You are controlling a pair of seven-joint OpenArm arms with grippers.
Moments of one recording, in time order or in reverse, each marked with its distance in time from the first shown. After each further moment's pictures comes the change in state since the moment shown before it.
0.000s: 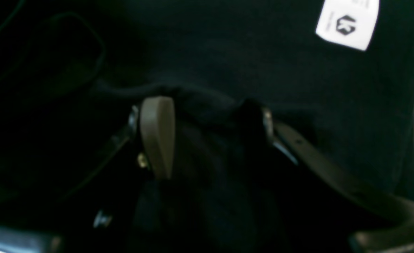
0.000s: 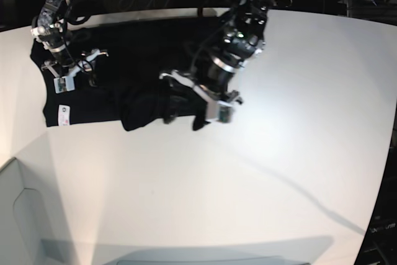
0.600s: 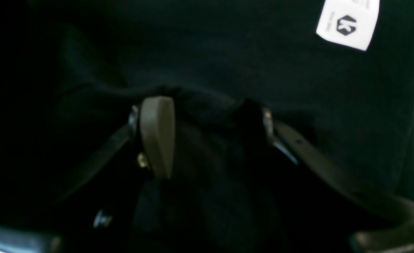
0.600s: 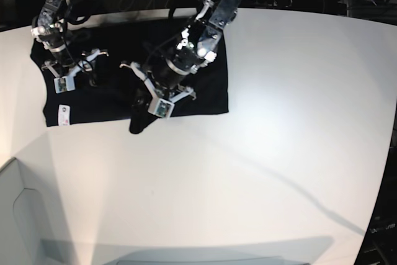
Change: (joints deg) left arm -7.4 7.6 11.9 -21.0 7.8 0.4 1.0; right arm 0.0 0.0 0.1 0.0 0.0 0.0 0.0
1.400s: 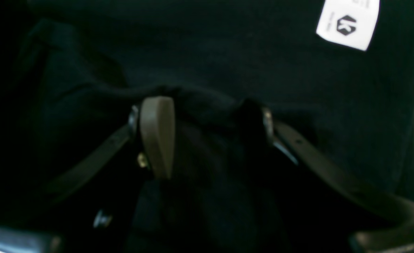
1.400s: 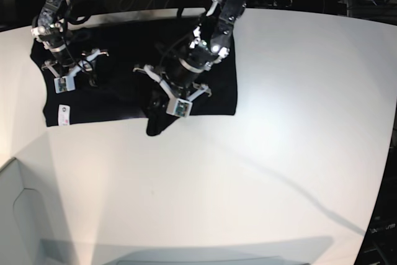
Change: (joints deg) left arm 3.1 -0.1 -5.5 2.9 0.4 -0.2 -0.5; right arm 0.0 0.0 0.0 0.0 0.0 0.0 0.0
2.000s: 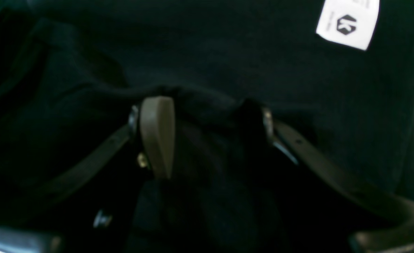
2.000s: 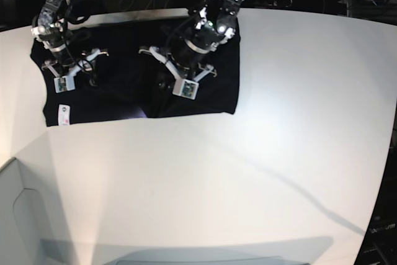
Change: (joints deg) left arm 7.4 -1.4 -0.2 5.4 0.2 0.0 0.9; right arm -0.1 -0.1 0.0 0.0 0.0 0.0 0.0
